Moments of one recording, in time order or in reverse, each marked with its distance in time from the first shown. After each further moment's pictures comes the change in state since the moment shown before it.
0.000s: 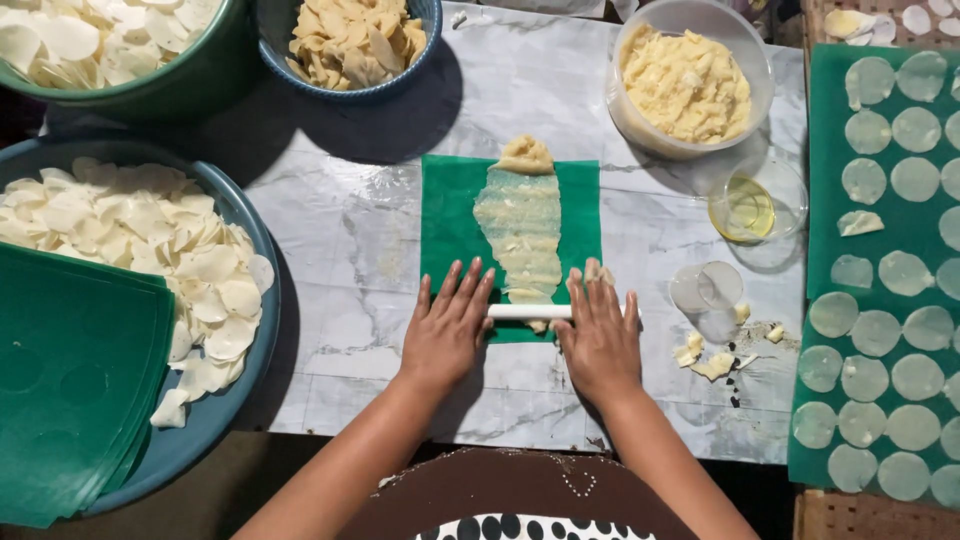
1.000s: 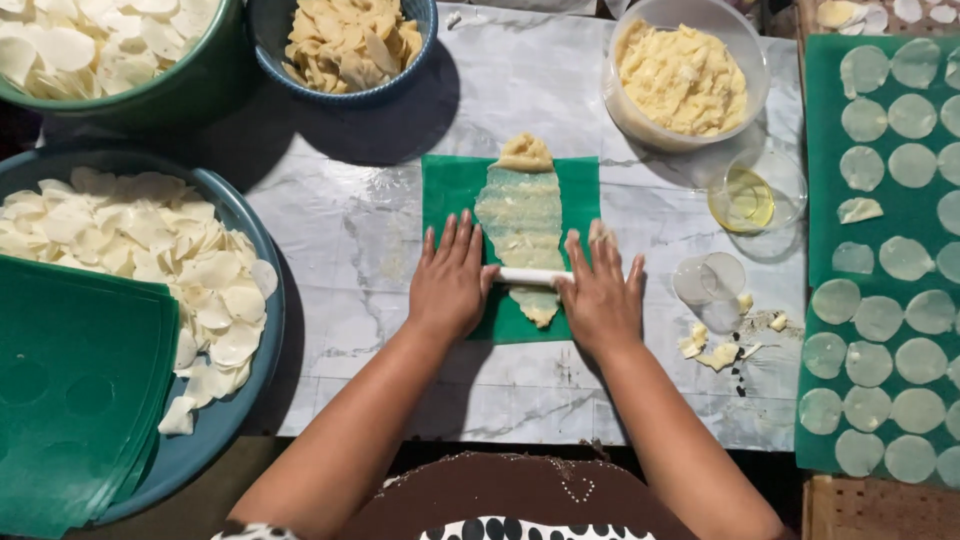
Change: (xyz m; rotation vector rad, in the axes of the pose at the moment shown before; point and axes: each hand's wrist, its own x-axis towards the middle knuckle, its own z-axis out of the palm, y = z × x) left_hand 0.063 -0.023 -0.001 -0.038 0.073 -0.009; right_hand 0.047 0.000 -0.008 0.027 0.091 0.015
